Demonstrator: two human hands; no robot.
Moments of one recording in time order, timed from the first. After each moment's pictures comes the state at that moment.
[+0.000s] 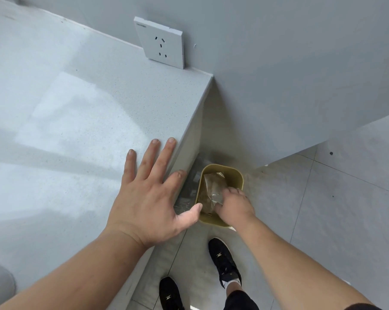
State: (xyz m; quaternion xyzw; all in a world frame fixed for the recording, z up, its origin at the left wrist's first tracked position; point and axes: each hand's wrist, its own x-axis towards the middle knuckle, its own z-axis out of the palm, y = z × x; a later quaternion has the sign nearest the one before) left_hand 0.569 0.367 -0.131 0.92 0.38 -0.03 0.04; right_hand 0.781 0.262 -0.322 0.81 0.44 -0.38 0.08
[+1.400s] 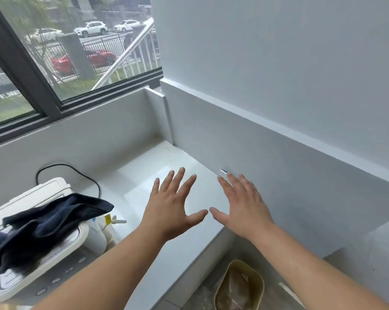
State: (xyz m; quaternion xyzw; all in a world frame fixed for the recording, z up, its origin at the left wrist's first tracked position) left_hand 0.512 0.368 0.125 0.81 0.58 0.11 0.02; right_hand 0.745 0.359 0.110 0.63 0.76 -0.06 -0.11
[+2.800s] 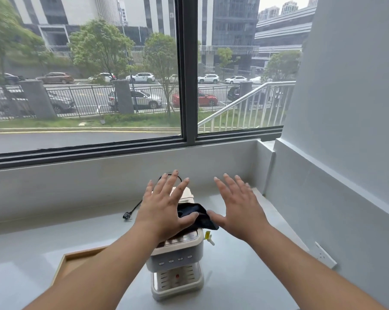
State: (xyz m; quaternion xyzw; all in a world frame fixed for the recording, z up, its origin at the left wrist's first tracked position) left_hand 0.273 0.264 0.241 0.62 0.77 0.12 -0.12; right_hand 0.489 0.380 0.236 0.39 0.91 0.00 -0.15
